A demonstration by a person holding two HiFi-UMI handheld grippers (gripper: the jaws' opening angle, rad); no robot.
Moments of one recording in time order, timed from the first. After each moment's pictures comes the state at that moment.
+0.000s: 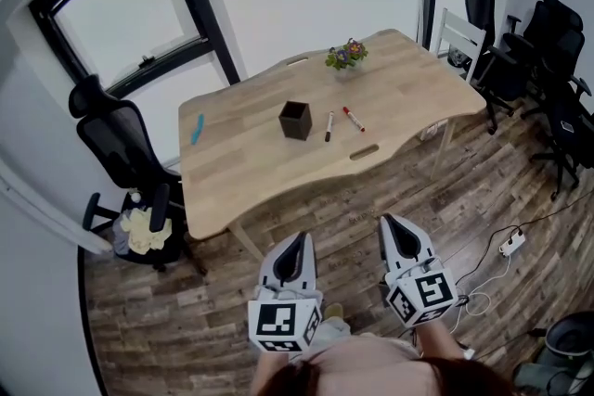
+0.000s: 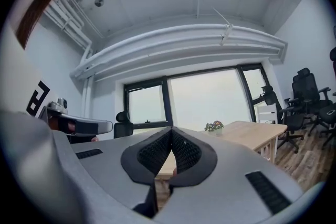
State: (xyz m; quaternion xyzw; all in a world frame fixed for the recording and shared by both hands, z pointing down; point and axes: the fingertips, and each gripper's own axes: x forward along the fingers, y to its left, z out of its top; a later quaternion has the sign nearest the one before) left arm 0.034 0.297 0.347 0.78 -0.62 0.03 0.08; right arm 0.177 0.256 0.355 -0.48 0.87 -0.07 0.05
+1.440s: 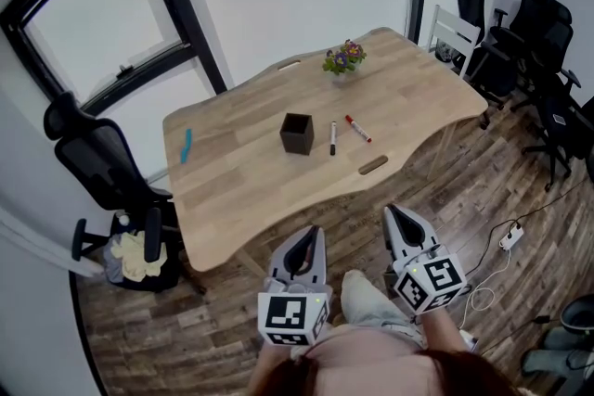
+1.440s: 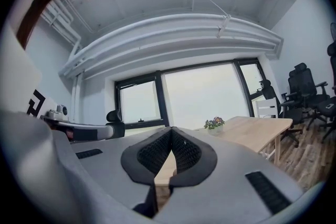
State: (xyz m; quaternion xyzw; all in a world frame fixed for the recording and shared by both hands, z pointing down) left arm -0.012 0.197 0.365 0.83 -0.56 0.03 0.08; right arm 0.122 0.161 0.369 -0.51 0.86 -0.10 0.04
